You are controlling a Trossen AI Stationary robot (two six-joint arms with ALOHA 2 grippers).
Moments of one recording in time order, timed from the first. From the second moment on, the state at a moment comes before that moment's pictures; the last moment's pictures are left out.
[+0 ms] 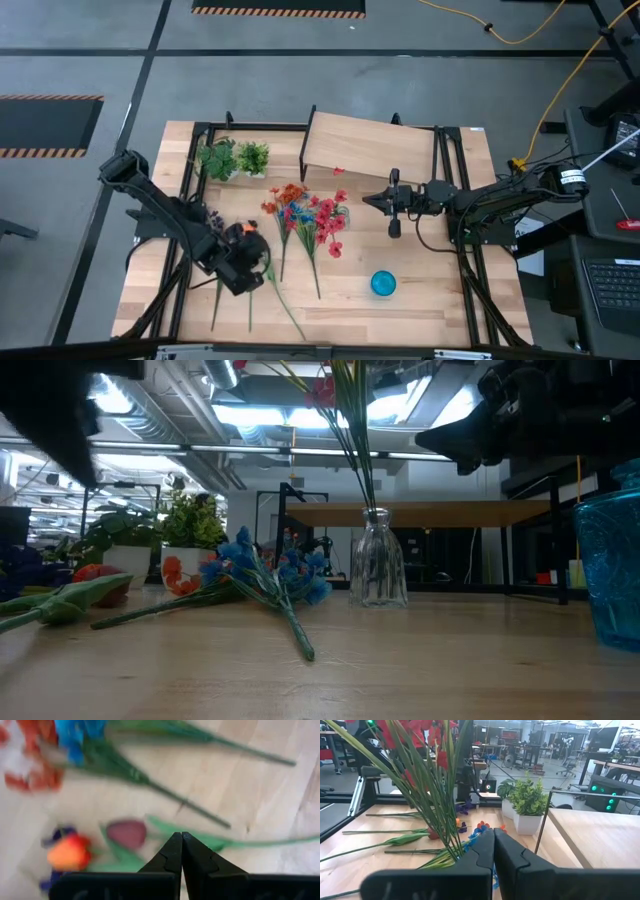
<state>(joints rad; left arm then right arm) -0.67 1.43 0.94 -0.80 -0.45 -1.15 0.00 1.14 0.24 0.90 0.08 -0.05</state>
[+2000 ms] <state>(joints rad) -0.71 1.43 0.94 -0.89 -0.42 -1.55 0.00 1.14 0.24 0.89 0.08 -0.06</state>
